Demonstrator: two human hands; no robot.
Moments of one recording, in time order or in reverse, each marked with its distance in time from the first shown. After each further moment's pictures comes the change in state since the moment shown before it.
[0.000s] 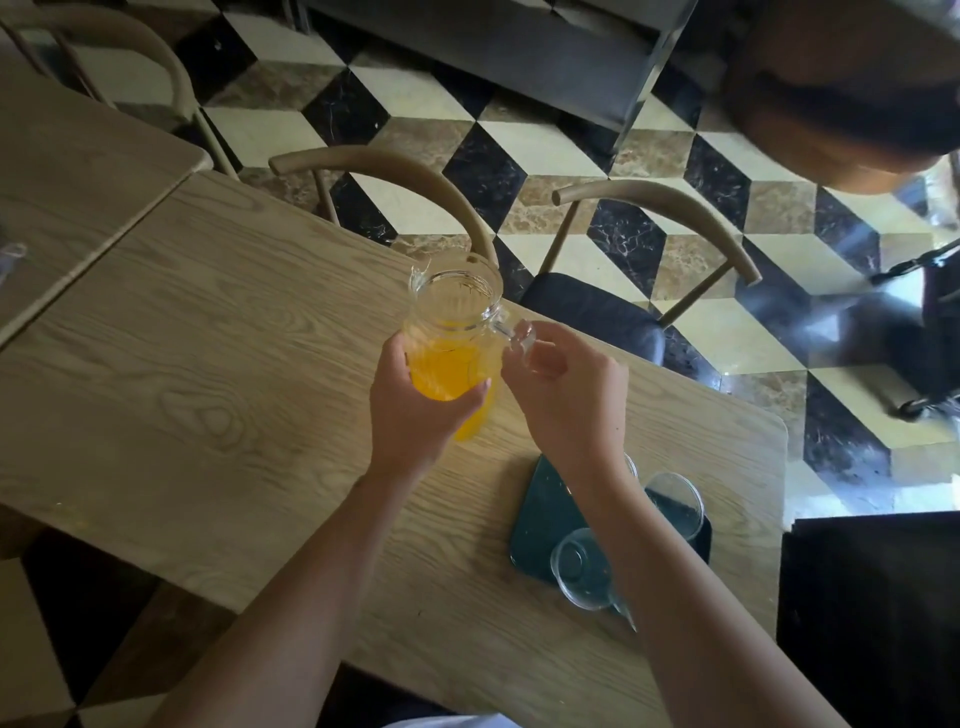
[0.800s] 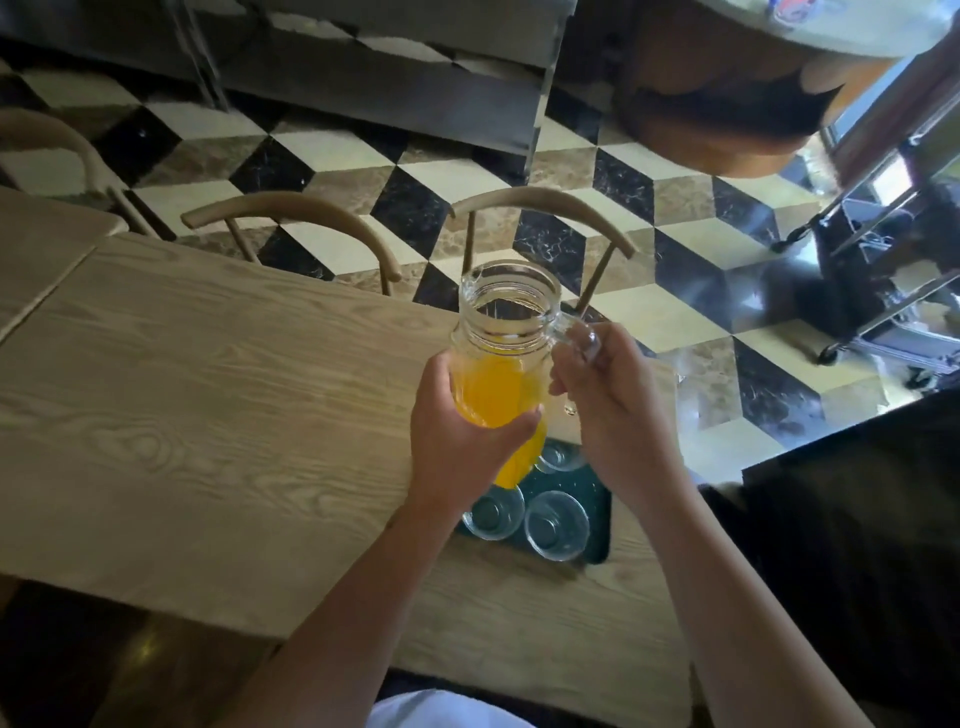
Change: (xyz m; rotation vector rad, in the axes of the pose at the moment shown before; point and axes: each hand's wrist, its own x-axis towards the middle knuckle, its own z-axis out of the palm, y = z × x) left_hand -0.160 0.099 0.068 -0.064 -0.215 0.184; right_hand -0.089 0.033 -0.184 0.267 -0.010 -0.128
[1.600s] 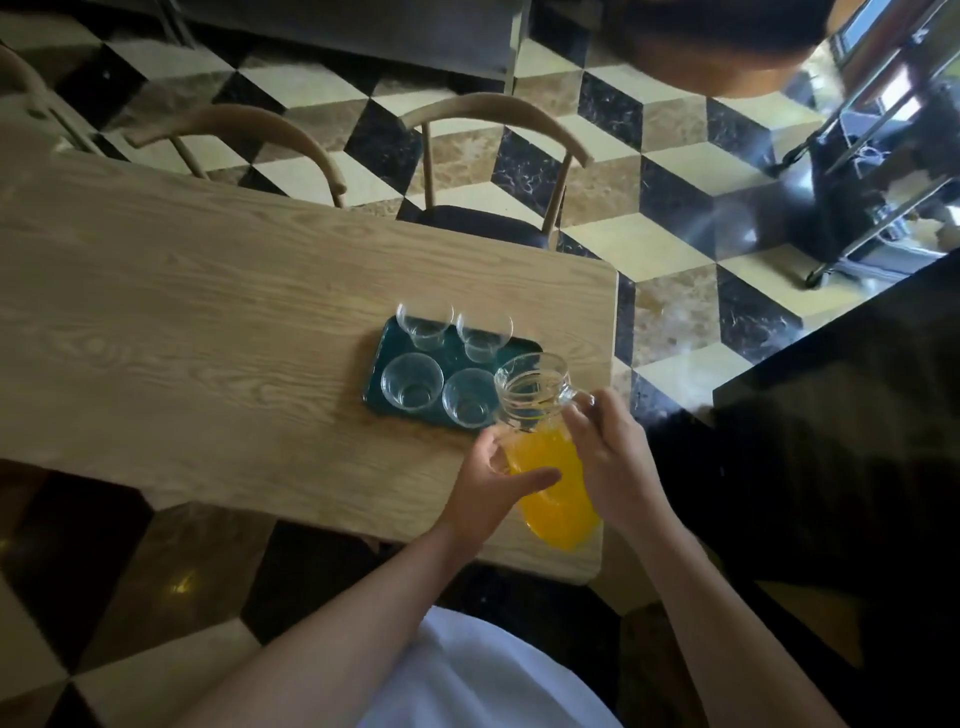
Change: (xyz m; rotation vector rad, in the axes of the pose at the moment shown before) left_hand -0.205 -0.056 0.123 -0.518 -0.492 -0.502; right_hand -0.172 0.112 -0.122 -0.147 -0.027 0.363
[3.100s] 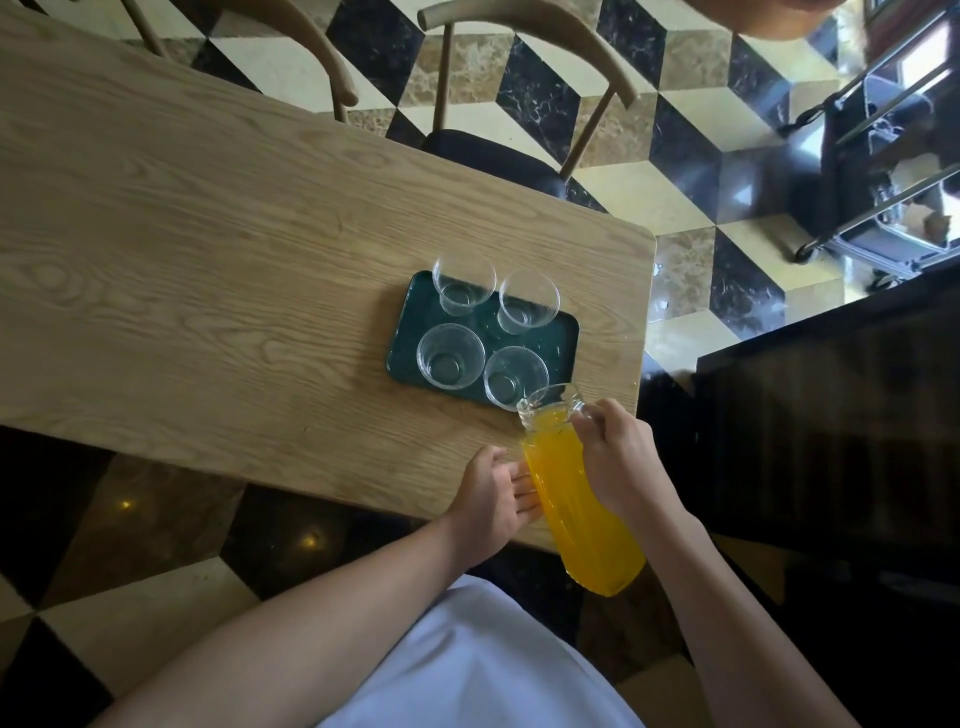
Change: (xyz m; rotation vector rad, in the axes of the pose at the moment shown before) left_hand 0.021 -0.040 -0.067 -0.602 -0.051 -0.700; right_hand 0.027 0.004 0.067 -0.405 -0.101 0.283
